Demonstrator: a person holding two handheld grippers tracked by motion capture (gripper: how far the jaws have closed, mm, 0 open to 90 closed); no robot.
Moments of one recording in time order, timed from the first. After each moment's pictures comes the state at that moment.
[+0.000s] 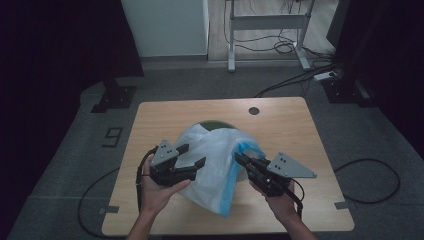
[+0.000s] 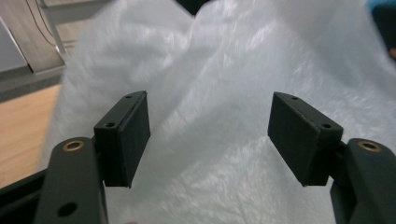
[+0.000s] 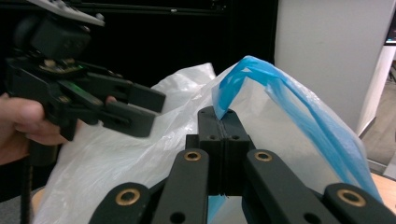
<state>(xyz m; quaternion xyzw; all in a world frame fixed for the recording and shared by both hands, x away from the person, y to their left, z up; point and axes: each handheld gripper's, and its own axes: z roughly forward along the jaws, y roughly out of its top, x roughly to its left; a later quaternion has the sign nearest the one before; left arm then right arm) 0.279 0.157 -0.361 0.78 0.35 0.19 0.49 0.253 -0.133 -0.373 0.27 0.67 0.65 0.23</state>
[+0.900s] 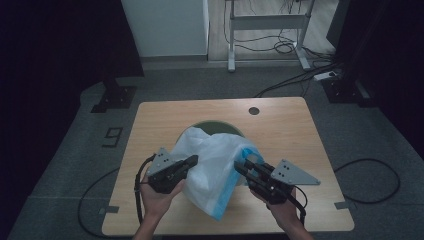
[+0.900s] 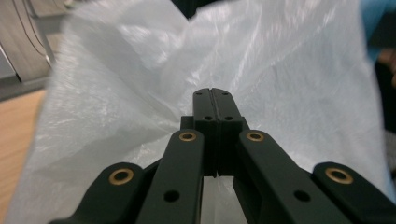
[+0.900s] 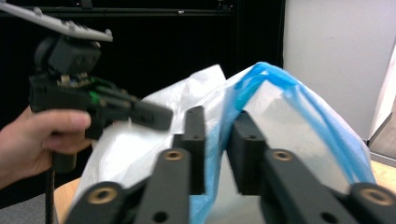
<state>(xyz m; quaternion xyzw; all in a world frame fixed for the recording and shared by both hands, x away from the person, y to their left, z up) 0.268 0.171 -0.372 0.76 0.33 0.19 0.53 0.242 -0.140 -0.384 0.27 0.67 0.66 0.22</state>
